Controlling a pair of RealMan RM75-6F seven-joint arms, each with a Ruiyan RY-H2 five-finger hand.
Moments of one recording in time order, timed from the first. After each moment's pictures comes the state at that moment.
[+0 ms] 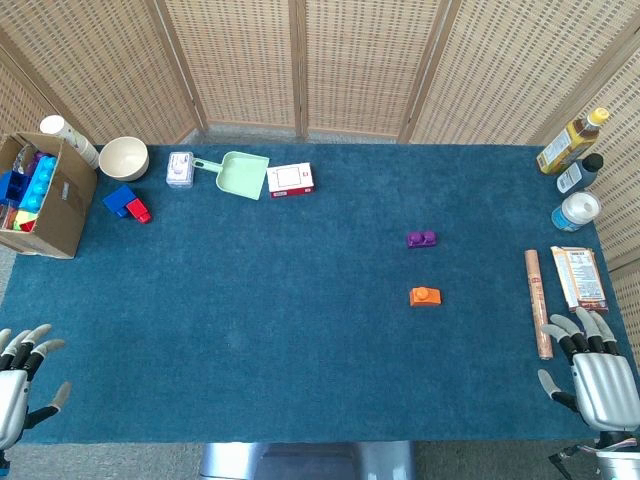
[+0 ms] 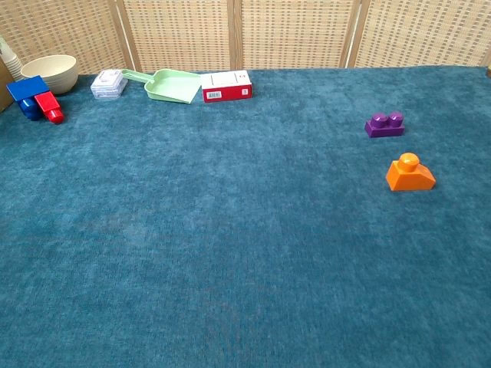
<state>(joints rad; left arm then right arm) 0.10 -1.15 0.05 -1.75 1.56 1.59 0.15 0.00 -1.08 0.02 -1.72 -1.56 1.53 -0.10</state>
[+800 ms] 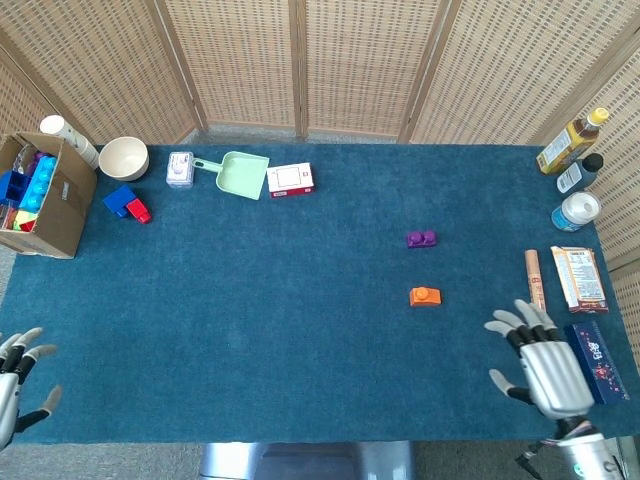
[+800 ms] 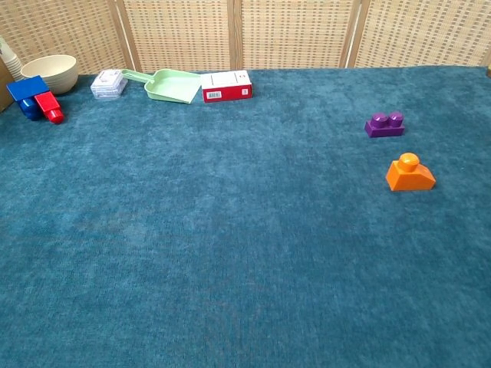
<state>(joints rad) 0.11 -1.12 0.06 -1.73 1.55 1.60 0.11 0.10 -1.06 0.02 -1.90 -1.63 1.39 -0.16</state>
